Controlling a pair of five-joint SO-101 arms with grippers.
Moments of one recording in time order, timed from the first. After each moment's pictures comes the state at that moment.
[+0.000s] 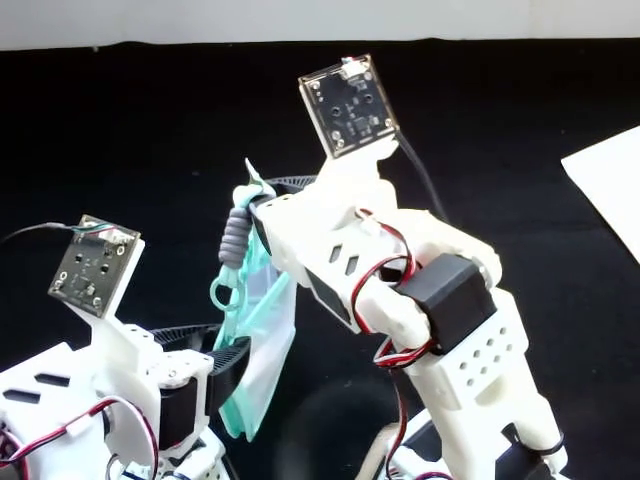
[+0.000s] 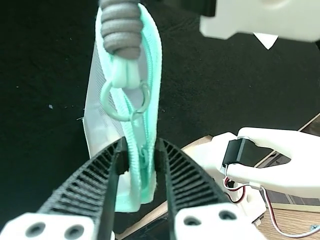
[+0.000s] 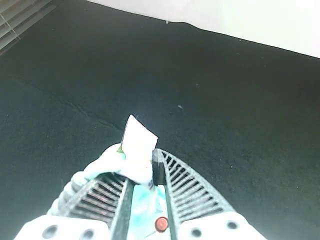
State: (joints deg) left arm 38.5 -65.0 6.7 102.1 -9.1; right arm -42.7 -31.4 -7.9 77.5 -9.1
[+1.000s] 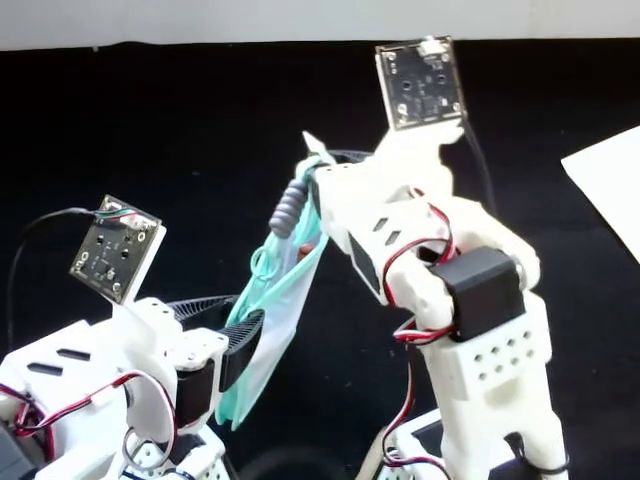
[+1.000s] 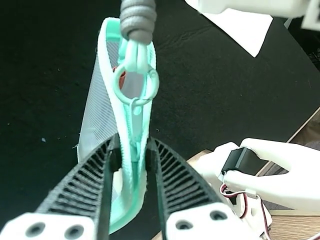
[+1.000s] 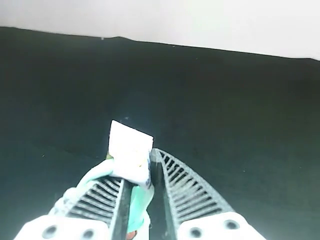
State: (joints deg) left arm 38.6 -64.2 7.0 101.5 -11.8; right arm -25.3 -31.5 -7.7 77.2 -8.9
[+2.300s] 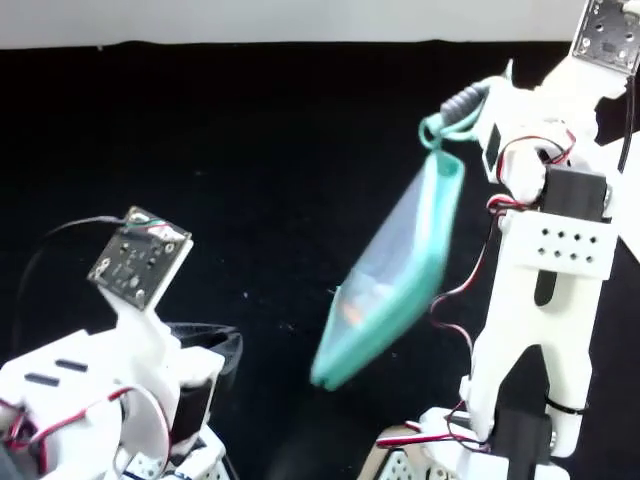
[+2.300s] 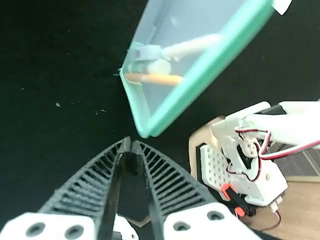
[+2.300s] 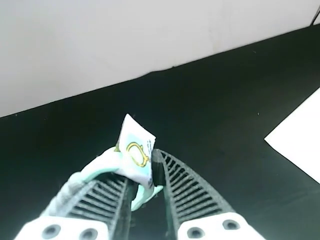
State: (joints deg) left arm 38.7 -64.7 7.4 102.2 -12.6; right arm 4.7 -16.9 -7.7 61.1 -7.4
